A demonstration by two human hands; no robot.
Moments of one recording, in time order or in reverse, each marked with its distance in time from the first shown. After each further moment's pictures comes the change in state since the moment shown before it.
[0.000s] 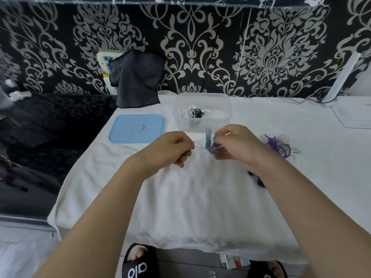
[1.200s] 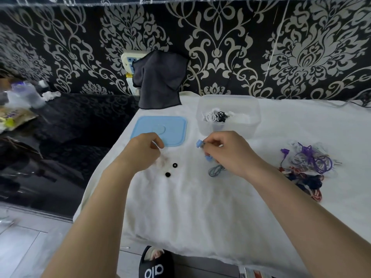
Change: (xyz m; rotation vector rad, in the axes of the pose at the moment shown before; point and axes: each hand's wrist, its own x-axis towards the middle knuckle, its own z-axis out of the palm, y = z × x) left_hand 0.000 -0.047 -0.084 0.476 0.378 -0.167; right_hand 0.018 -0.004 0.057 -0.309 -0.118 -0.321
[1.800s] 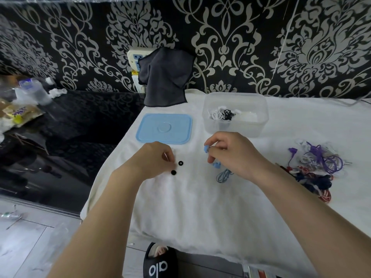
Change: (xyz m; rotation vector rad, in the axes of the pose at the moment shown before) left_hand -0.010 -0.009 0.011 0.108 -0.180 0.057; right_hand -0.007 -0.004 0.004 0.004 -0.081 0.037
